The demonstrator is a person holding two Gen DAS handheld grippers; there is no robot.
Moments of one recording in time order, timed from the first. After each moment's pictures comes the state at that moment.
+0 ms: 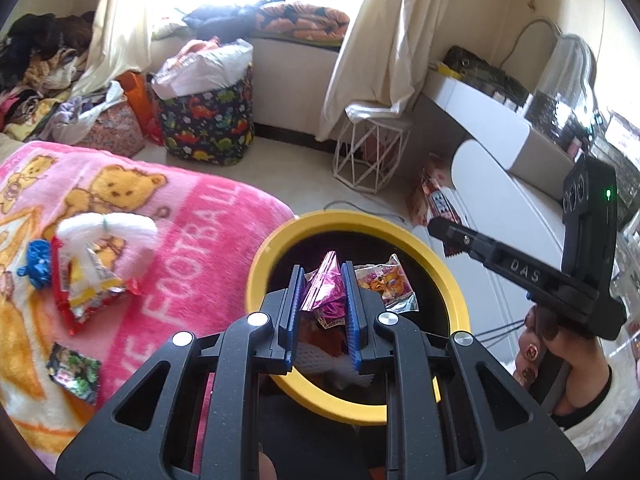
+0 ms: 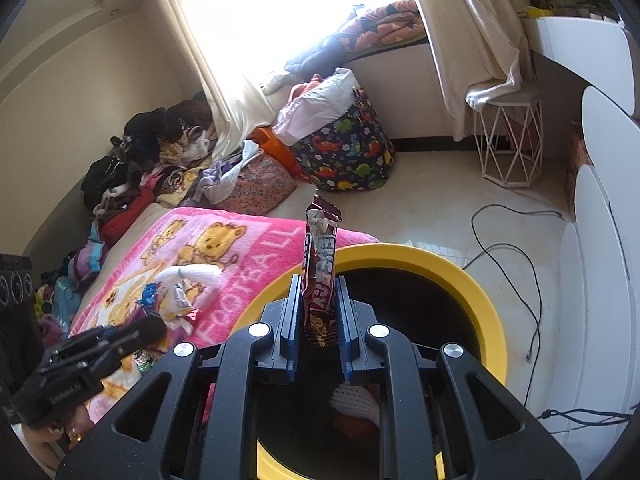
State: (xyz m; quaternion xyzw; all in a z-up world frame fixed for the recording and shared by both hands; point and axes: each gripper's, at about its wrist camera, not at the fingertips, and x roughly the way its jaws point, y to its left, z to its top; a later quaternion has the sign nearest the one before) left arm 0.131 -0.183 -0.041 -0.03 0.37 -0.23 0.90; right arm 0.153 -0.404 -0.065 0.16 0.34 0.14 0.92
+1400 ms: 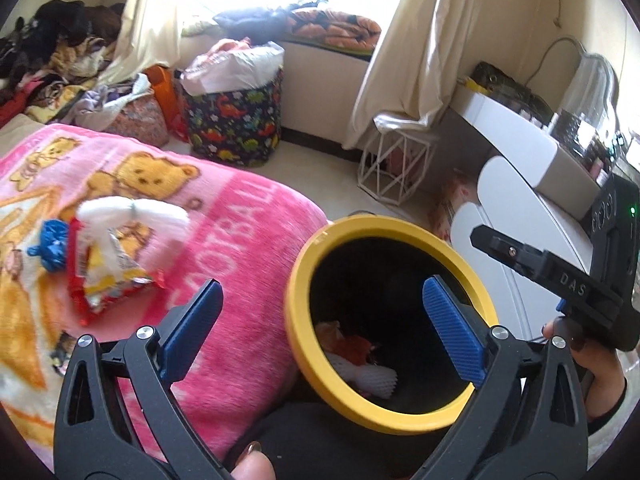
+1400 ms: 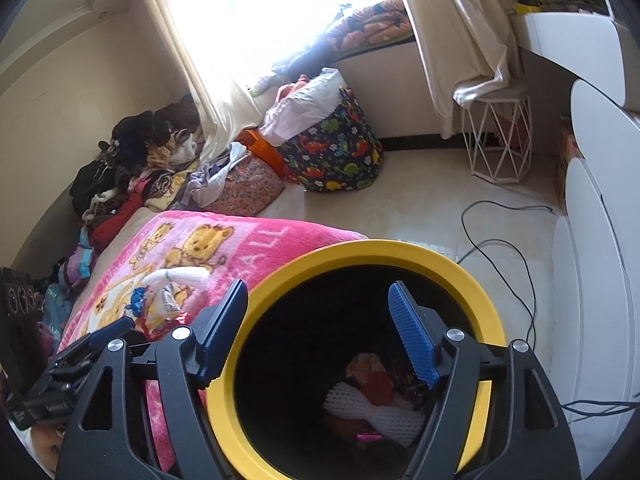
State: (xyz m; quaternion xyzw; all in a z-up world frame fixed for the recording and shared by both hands) left arm 0.138 -0.148 -0.053 -0.06 0.36 -0.17 0.92; right arm 0.156 -0.397 -0.071 0.16 0.34 0.12 0.92
